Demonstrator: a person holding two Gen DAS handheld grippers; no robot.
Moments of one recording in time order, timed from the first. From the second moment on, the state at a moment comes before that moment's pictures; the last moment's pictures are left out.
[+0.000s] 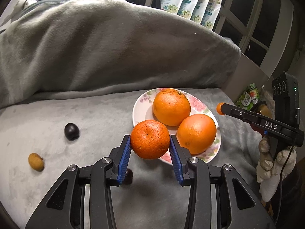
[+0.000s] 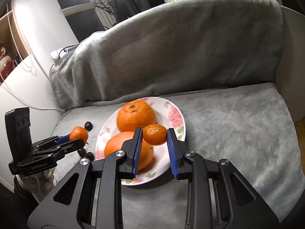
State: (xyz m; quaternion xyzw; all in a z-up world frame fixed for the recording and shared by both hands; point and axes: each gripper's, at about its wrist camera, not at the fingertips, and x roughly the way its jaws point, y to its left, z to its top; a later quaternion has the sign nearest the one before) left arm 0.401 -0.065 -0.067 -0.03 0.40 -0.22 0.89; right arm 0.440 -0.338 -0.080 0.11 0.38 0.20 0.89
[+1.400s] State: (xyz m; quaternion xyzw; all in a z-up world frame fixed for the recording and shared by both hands) left arm 0.406 -0.084 -0.062 -0.01 0.38 -0.24 0.89; right arm 0.447 -0.336 -0.081 0.11 0.36 0.19 0.91
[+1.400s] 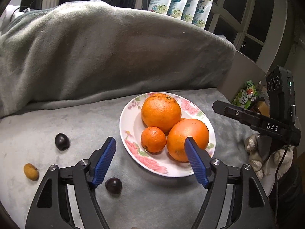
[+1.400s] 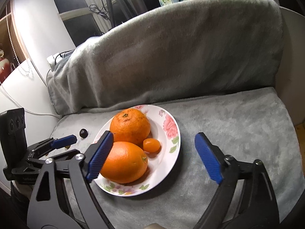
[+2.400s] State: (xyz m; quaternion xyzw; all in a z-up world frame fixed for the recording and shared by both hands) left arm 0.376 -0.004 -0.038 -0.04 0.35 -0.18 0.92; right arm 0.382 -0.273 -0.039 0.04 0.32 0.23 0.92
